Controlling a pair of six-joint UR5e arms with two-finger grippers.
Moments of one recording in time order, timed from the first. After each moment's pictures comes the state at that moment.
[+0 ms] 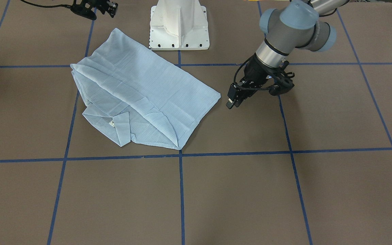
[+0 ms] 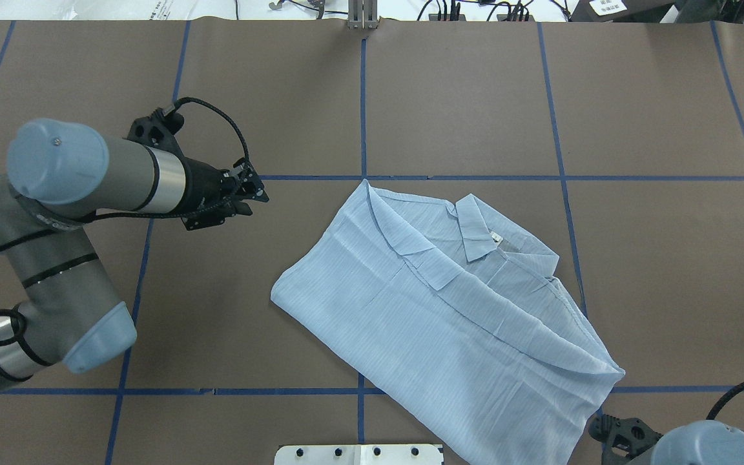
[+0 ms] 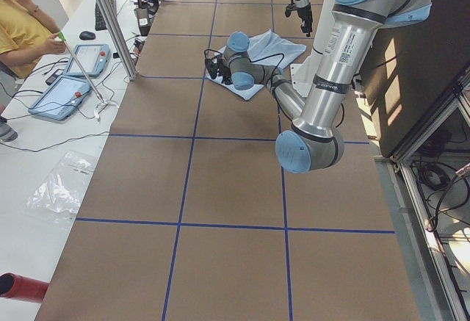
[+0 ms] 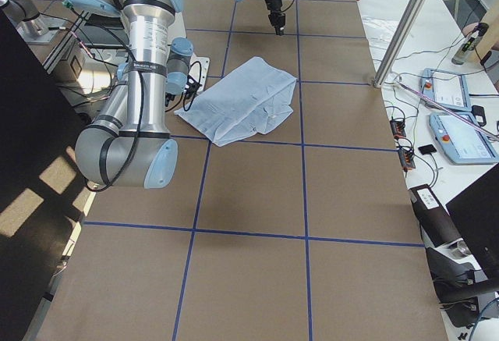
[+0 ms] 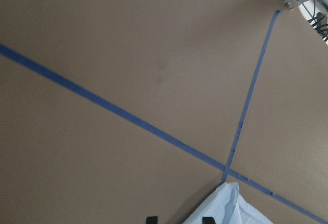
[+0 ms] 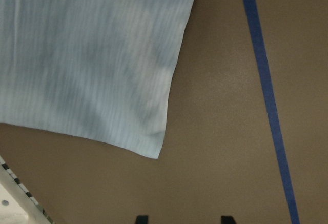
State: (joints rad) left arm -0.62 -1.96 -1.85 -2.07 -1.88 -1.82; right arm -0.04 -1.73 2.33 -1.33 1.92 2.00
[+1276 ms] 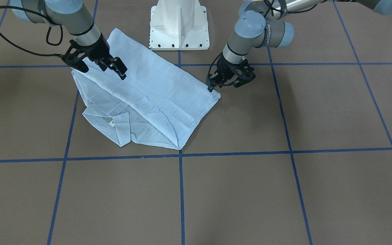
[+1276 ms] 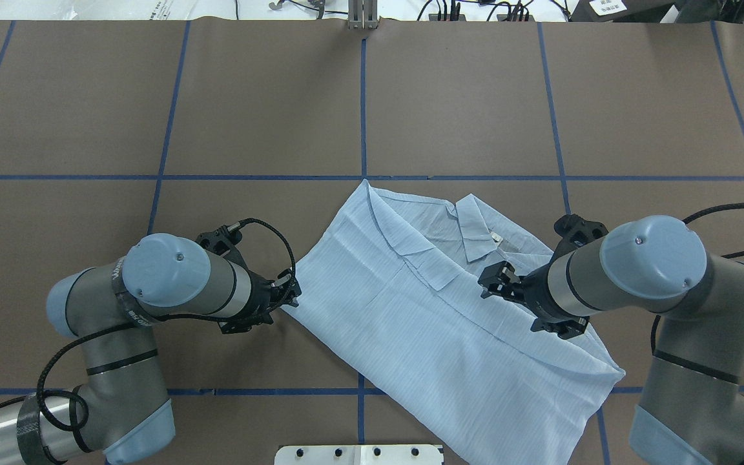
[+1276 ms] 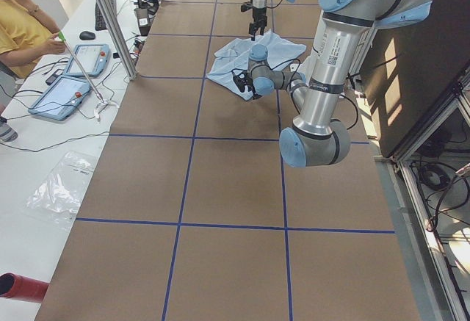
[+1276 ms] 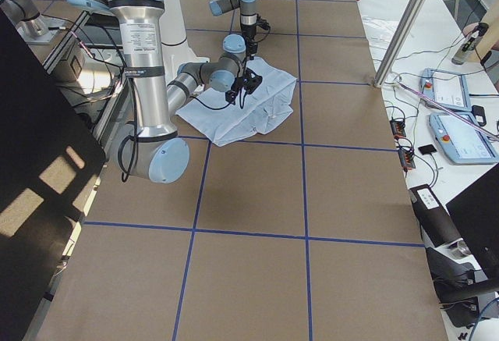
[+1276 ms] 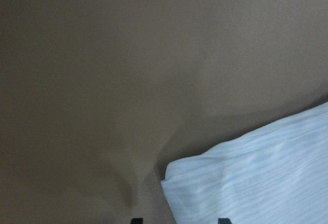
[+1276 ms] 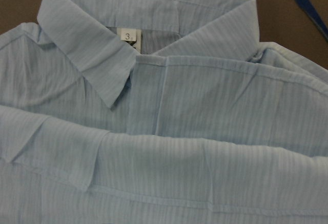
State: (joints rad) left arm -0.40 -1.97 -1.77 -1.99 -1.85 -1.91; right arm 0.48 -1.40 2.05 -1.32 1.91 1.84
